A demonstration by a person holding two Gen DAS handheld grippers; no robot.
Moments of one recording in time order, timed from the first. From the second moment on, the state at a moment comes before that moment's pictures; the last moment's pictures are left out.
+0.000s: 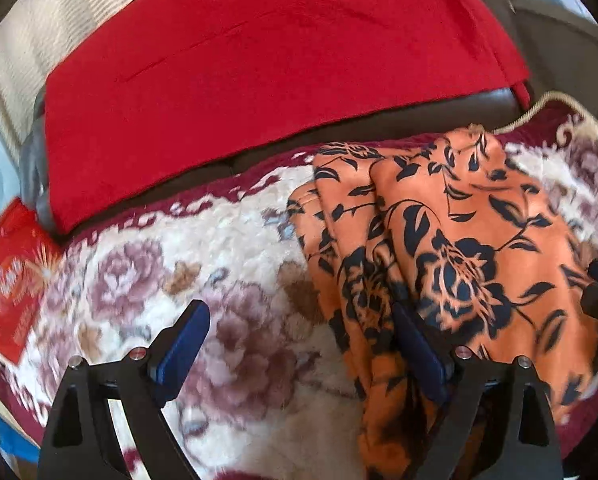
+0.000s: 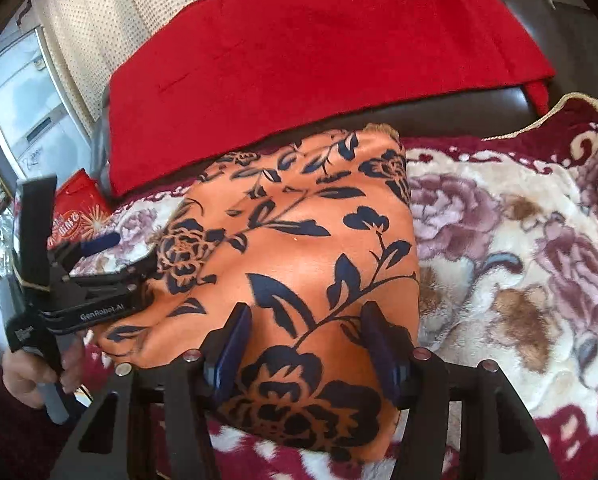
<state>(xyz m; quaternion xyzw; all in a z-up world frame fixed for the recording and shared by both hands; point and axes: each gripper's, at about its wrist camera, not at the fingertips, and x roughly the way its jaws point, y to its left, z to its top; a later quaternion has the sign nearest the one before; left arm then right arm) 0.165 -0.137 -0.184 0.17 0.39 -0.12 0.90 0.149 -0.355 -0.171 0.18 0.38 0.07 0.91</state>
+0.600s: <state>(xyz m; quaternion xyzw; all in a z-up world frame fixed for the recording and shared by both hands) 0.025 -0.083 -0.064 0.12 0.27 -0.02 0.96 0.026 -0.336 -0.065 0.17 0.29 0.05 0.94</state>
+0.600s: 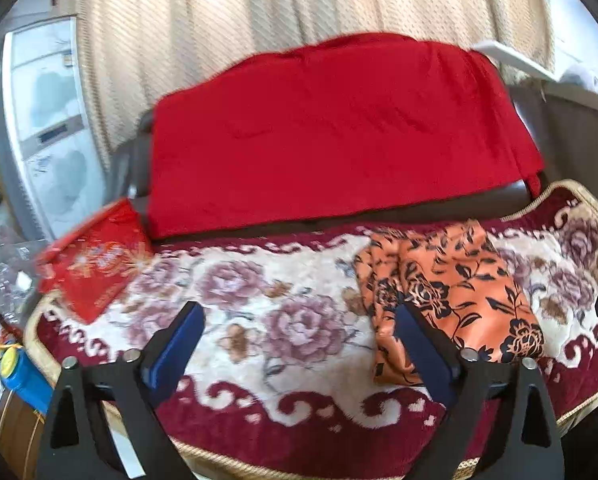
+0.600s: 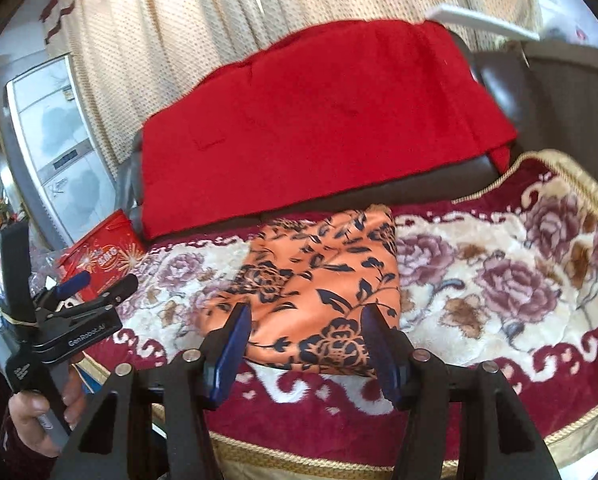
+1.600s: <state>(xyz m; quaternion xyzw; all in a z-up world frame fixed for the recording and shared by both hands) -0.106 -0.046 0.063 0.08 0.14 0.01 0.99 -0.076 -0.289 0.036 0.11 0.19 0.03 0.97</state>
